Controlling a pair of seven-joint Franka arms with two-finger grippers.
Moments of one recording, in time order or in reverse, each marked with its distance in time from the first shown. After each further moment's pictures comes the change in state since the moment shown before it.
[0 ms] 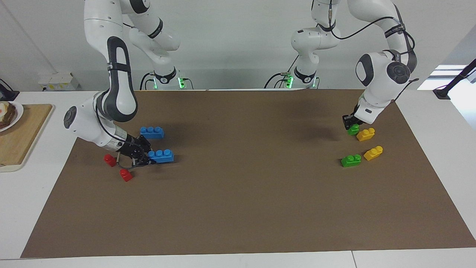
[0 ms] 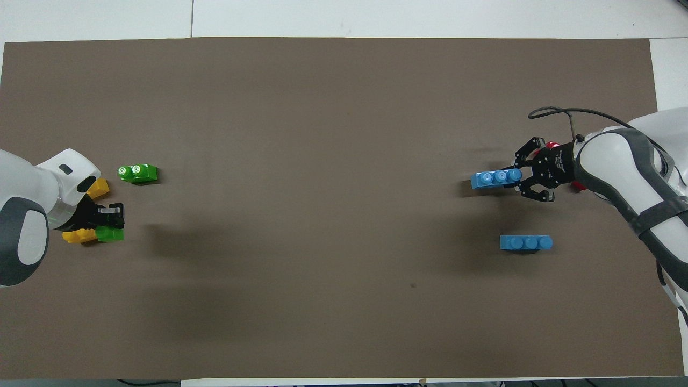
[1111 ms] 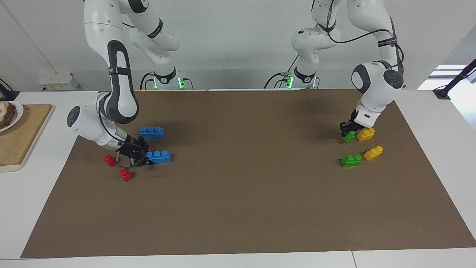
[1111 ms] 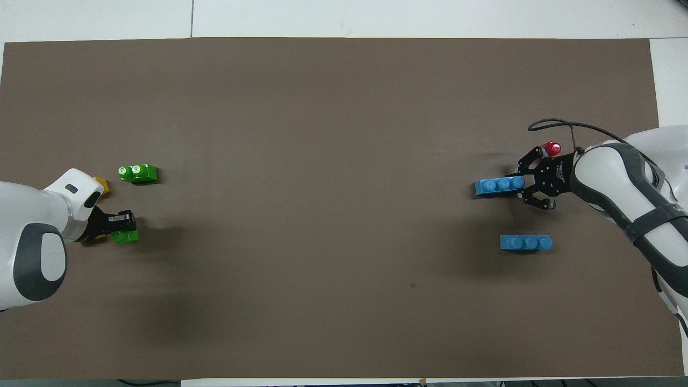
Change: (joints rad) left arm 0.053 0.010 -0.003 -0.169 -0.101 0.284 0.014; right arm -0.019 -0.006 0.009 -0.064 0.001 0.081 -0.054
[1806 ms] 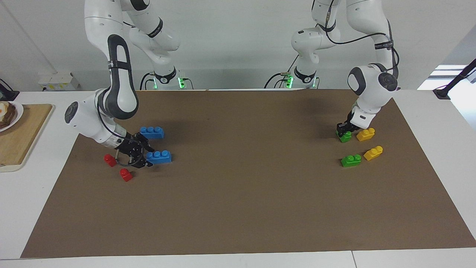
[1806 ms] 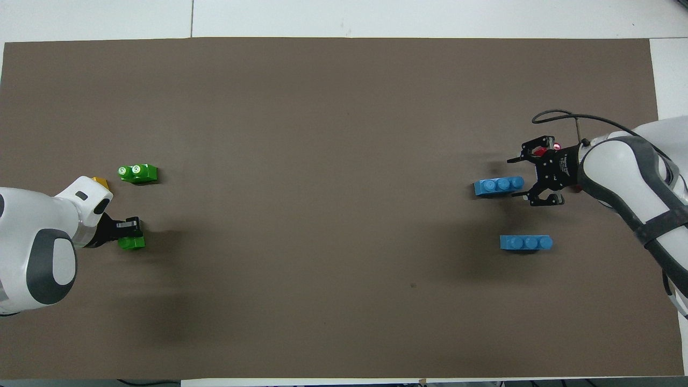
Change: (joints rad) left arm 0.000 0.013 -0.005 -0.037 -0.002 0.022 0.000; right arm 0.001 -0.043 0.011 0.051 0.001 -0.076 0.042
